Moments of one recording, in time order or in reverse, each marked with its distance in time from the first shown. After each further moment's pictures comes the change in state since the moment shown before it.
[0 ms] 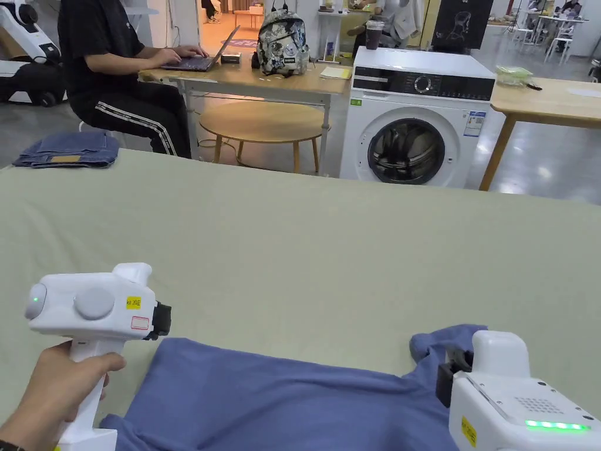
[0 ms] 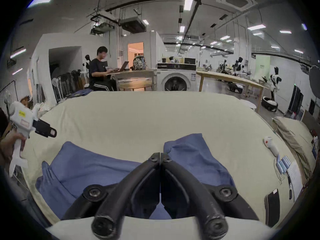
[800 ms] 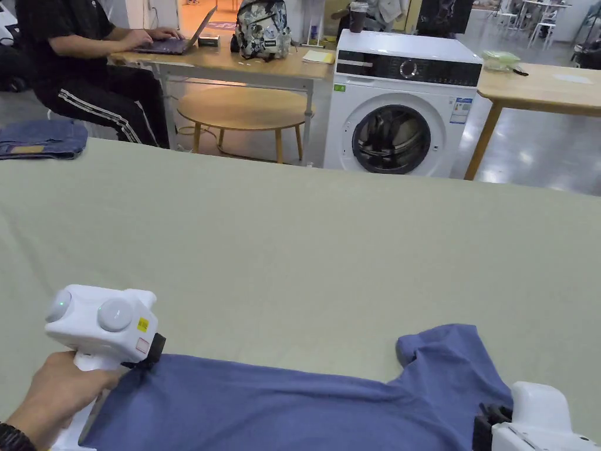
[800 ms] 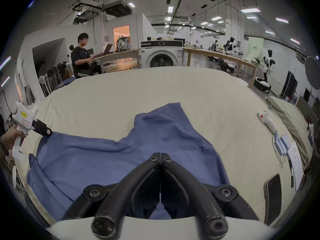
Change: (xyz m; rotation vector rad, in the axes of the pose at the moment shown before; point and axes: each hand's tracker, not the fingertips) left arm 0.028 0.000 -0.066 -0.186 0.131 -0.147; right arm 0.071 -0.041 -0.035 -0.182 -0.080 -0.081
